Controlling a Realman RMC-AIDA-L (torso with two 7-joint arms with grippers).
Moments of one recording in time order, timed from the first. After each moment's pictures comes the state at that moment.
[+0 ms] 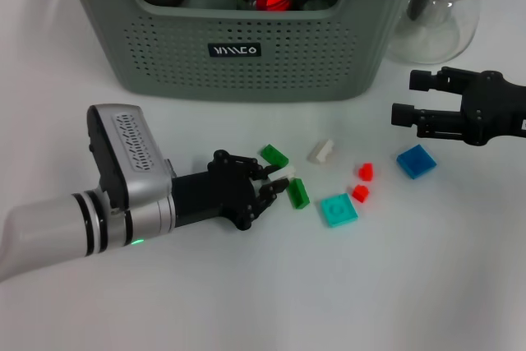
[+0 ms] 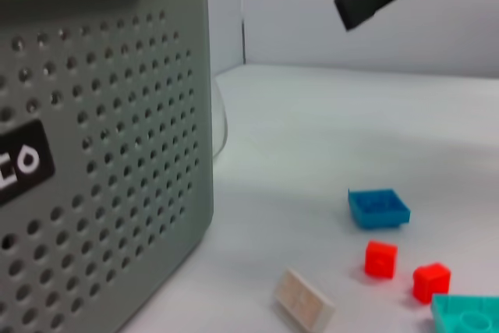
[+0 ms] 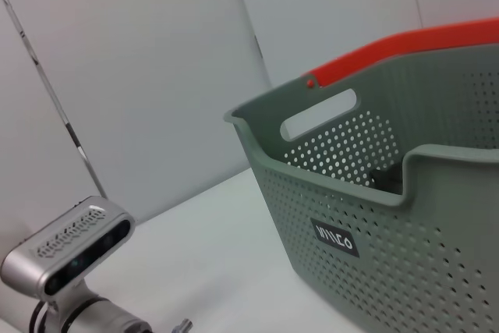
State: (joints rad) left arm -0.58 -2.18 0.49 0.11 2.06 1.12 -0.58; right arm 0.47 2.06 -0.70 -0.71 -1.93 -1.62 1.50
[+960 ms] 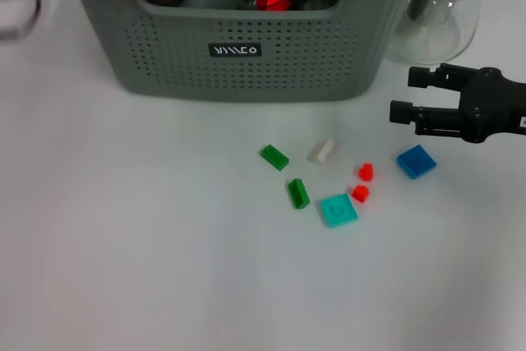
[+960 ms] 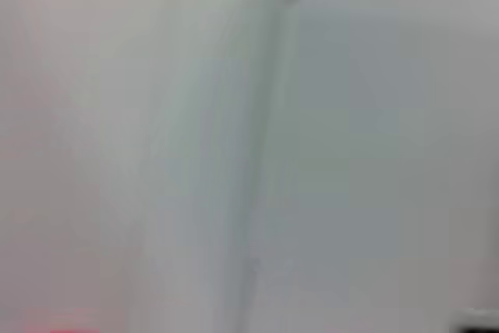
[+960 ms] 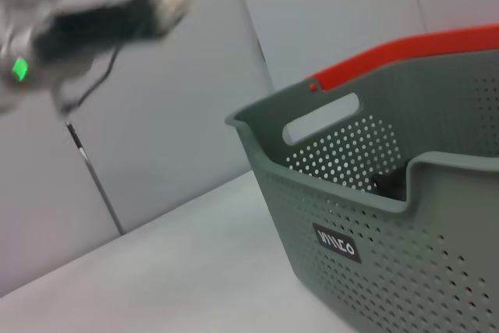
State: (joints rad) left arm -0.63 -2.10 0.42 0.95 1.85 1.84 -1.65; right arm 0.47 2.06 -0.70 -0.71 -1.93 -1.62 1.49
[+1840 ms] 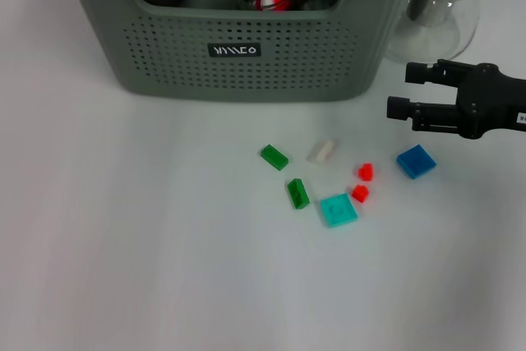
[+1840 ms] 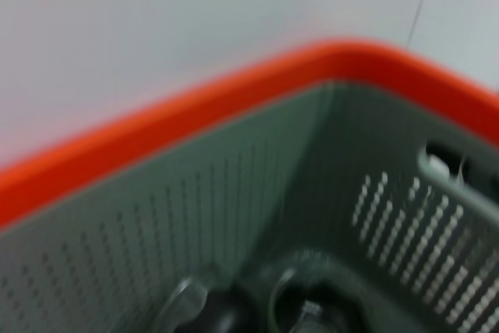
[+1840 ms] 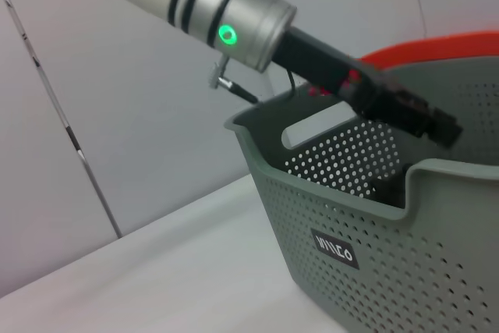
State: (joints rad) left arm -1.08 -2.07 0.98 0.74 2.56 1.00 -2.40; right arm 0.48 2.06 -0.70 -0.72 -1.93 -1.62 1.49
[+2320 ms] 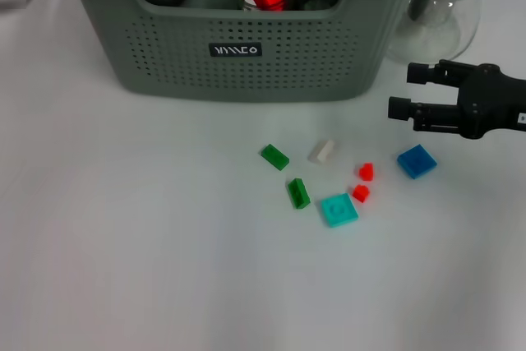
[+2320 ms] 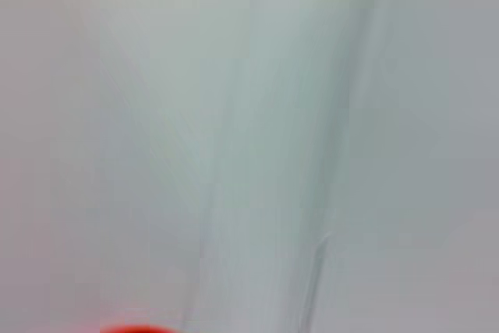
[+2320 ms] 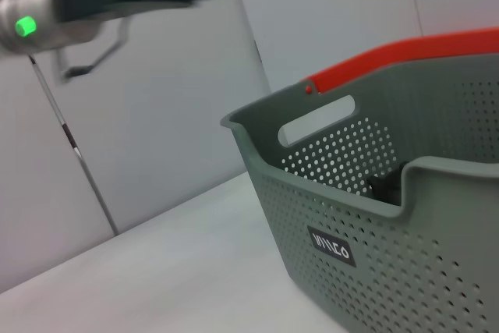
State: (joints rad) left arm -0.53 -2.17 0.63 1.23 1.77 1.63 -1.83; right arm 0.48 2.06 -0.70 -0.71 -1.93 -1.61 1.49
